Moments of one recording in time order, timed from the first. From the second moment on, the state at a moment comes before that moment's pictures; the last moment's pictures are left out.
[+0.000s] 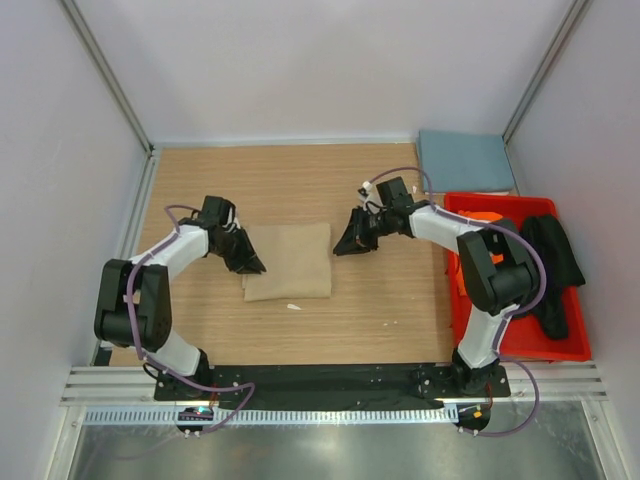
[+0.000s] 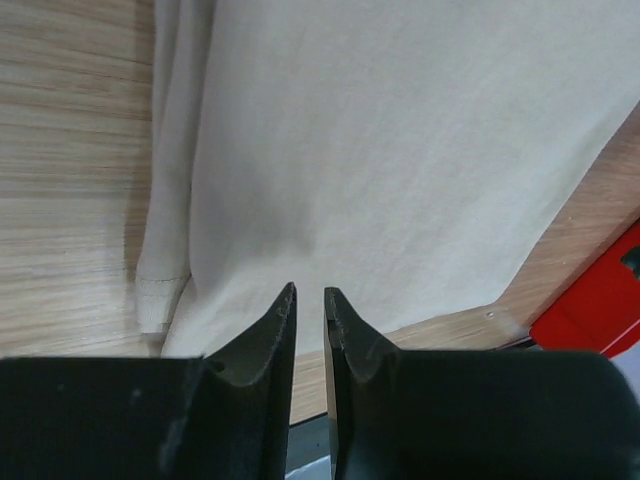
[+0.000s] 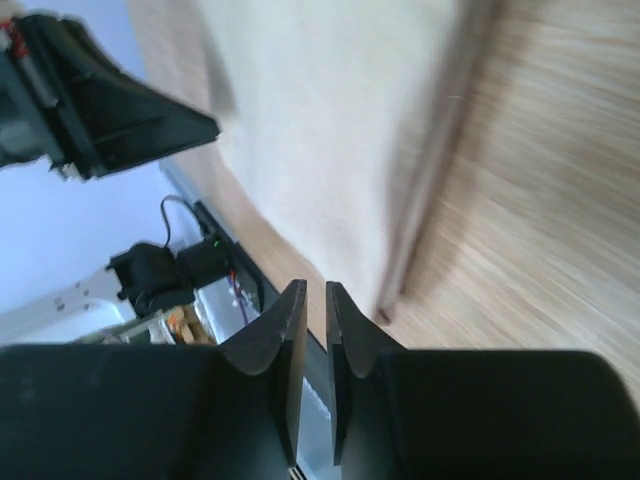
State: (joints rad) left arm -0.16 1.57 0.93 -0.56 0.38 -0.63; right arm 0.39 1.81 1.12 -0.27 -0.75 0.66
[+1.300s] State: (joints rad) left arm -0.32 1.67 0.87 -0.22 0.58 -0.83; right arm 0.58 2.01 1.19 -0.29 -0.89 0.57
